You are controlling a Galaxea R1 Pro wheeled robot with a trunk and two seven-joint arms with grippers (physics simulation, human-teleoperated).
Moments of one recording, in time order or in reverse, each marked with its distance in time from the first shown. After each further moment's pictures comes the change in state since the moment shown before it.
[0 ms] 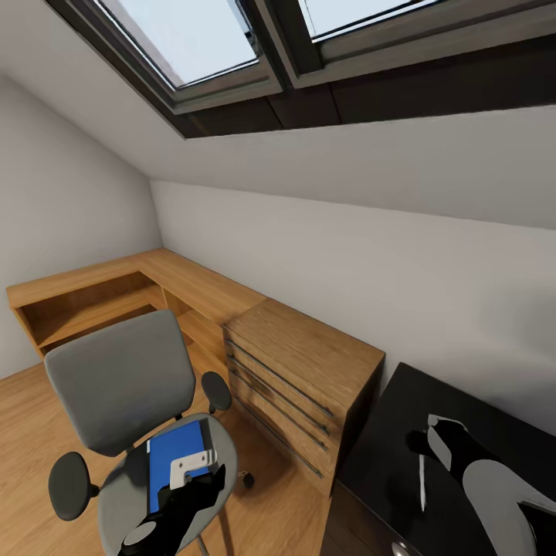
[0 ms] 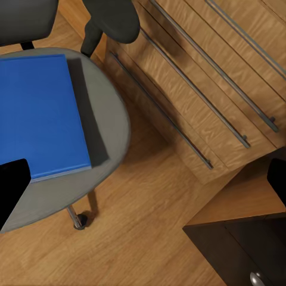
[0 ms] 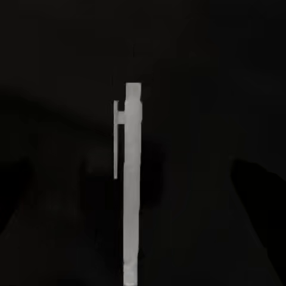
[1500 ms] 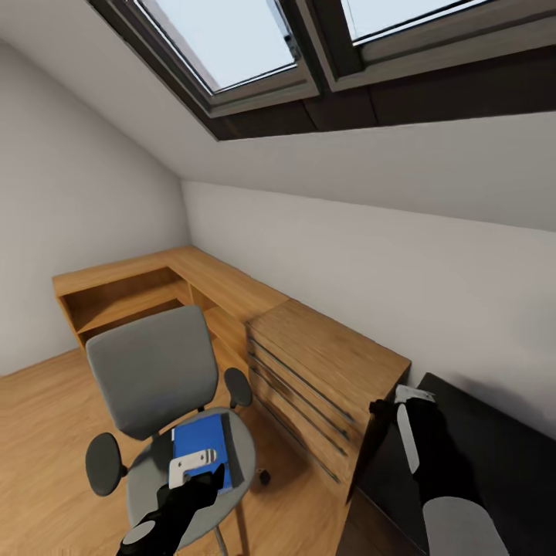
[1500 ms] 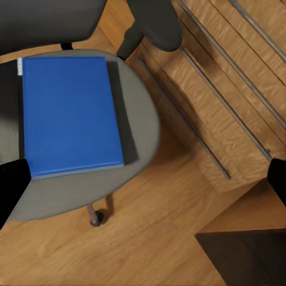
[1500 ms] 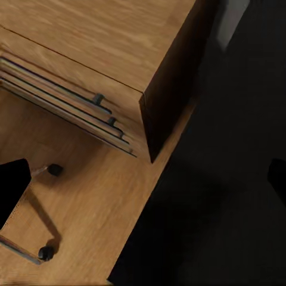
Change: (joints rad) left arm 0.000 0.002 0.006 0.000 0.000 0.000 -0.001; right arm 0.235 0.282 -0.007 -0.836 -0.001 0.374 0.002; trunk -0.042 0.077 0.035
